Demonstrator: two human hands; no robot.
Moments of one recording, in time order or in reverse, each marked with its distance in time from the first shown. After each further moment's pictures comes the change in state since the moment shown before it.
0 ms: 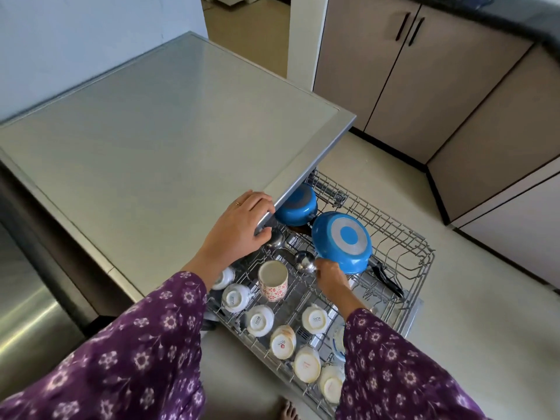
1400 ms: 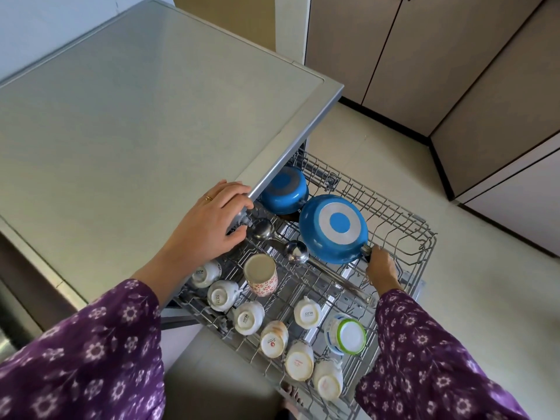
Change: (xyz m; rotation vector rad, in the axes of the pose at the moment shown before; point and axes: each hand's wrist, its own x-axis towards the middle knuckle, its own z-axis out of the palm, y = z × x) left_hand 0.007 0.000 0.003 0.051 -0.090 0.055; right_hand 0.018 0.127 -0.041 -0.099 0.130 0.339
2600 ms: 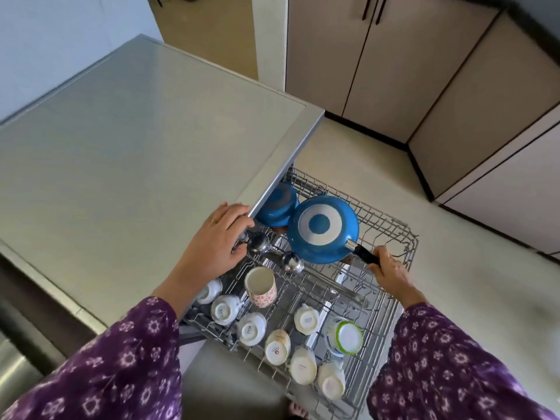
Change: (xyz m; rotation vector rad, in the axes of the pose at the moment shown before) left_hand 0.003 -0.004 0.001 0.008 -0.022 0.053; right_hand -0.033 0.030 -0.053 0.114 0.059 -0.303
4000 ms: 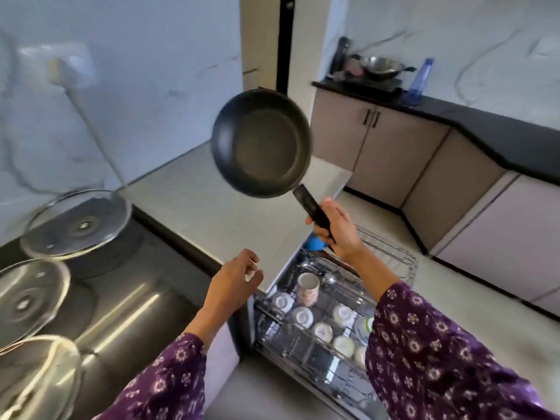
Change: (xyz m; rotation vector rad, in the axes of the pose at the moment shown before) left_hand -0.218 0.037 -0.167 -0.445 0.107 -0.513; right_hand -0.189 -0.409 -0.129 1.288 -0.059 -0.279
